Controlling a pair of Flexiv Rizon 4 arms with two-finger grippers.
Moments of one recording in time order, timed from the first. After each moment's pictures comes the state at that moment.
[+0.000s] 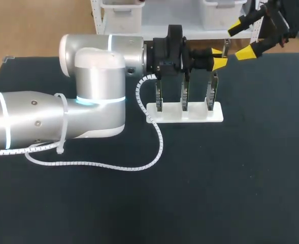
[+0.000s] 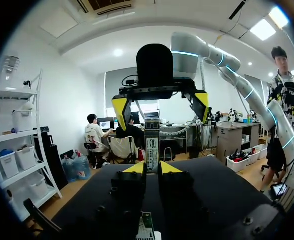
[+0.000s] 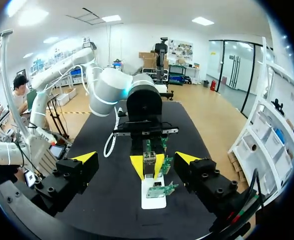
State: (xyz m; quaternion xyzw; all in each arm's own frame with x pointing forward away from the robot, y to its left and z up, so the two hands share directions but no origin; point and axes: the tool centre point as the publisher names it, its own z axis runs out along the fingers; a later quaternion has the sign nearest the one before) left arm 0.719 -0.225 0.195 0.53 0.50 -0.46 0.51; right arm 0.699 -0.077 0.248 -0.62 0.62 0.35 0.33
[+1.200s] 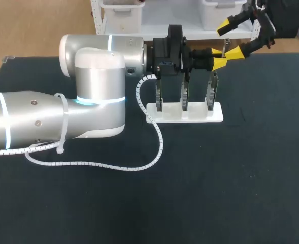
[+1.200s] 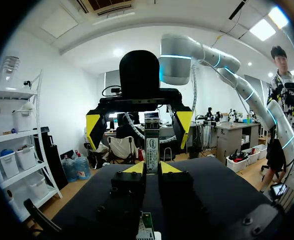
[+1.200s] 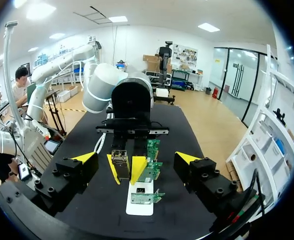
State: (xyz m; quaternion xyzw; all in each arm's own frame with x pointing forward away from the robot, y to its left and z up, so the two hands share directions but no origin) left arm 0.719 -0.225 0.195 0.53 0.50 -0.46 0.51; right arm 0.730 -0.064 0.227 -0.64 0.59 0.35 0.35
